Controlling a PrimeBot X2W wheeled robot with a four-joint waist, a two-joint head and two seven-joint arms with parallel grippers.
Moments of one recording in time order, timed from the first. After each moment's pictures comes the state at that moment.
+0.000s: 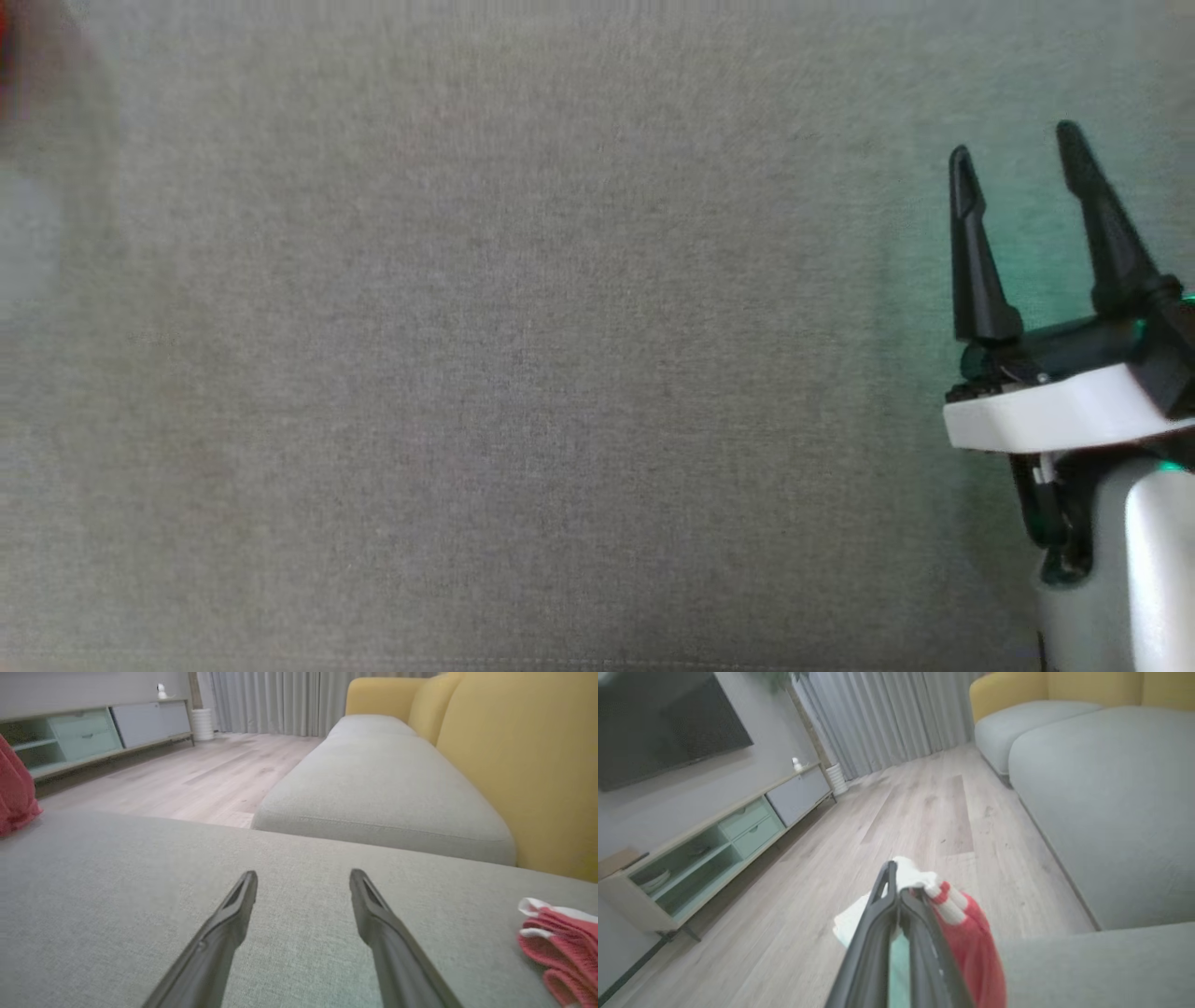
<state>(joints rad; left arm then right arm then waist) -1.20 0.65 -0.41 0.80 -0.50 0.01 -0.05 -0.18 -0.05 0.03 -0.28 -0.01 0.13 0.08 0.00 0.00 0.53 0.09</state>
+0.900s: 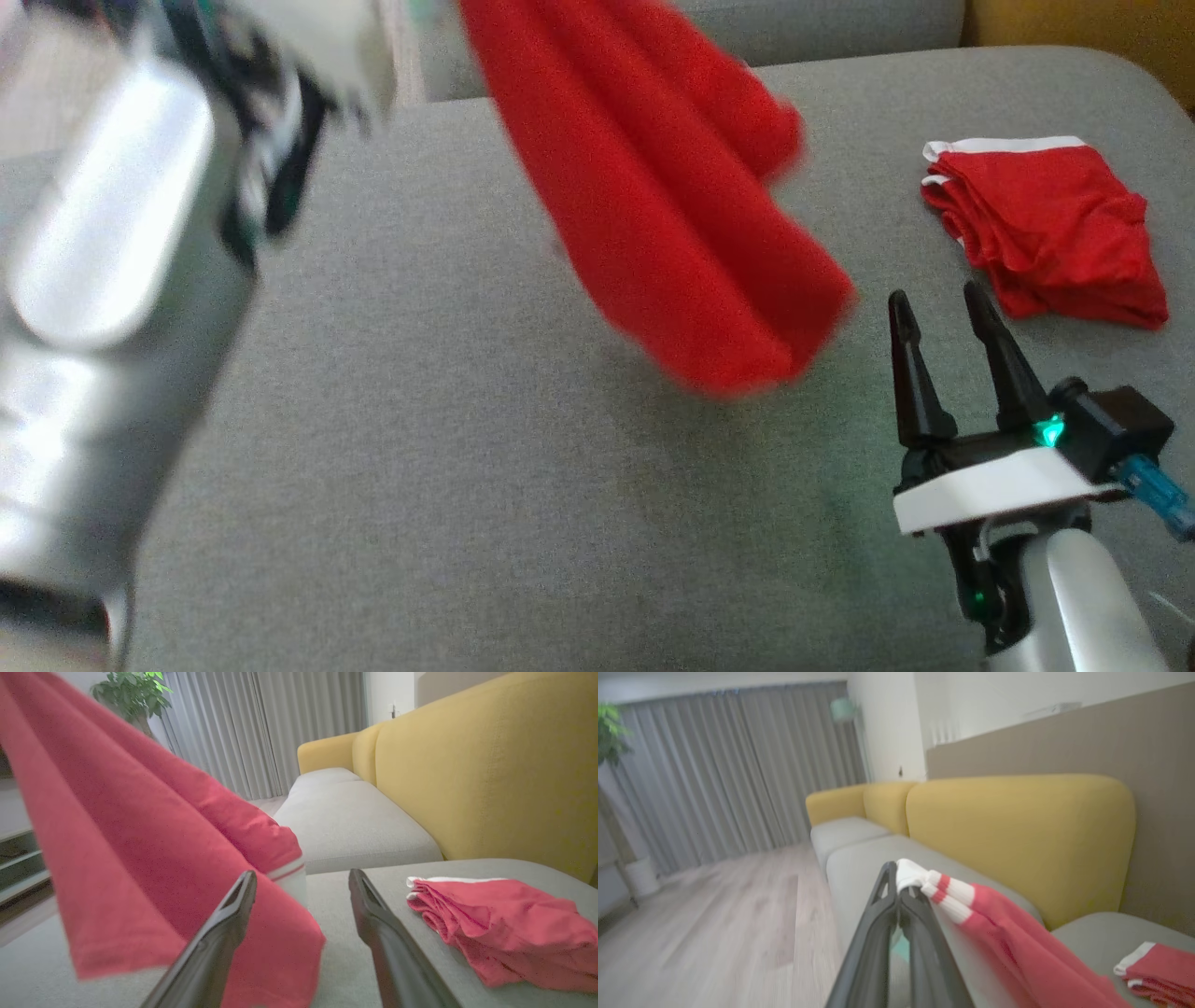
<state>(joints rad) -1.05 0.35 -0.62 0.30 -0.57 0.11 0.26 -0.09 -0.05 0.08 0.07 0.22 0.13 -0.11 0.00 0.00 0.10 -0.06</state>
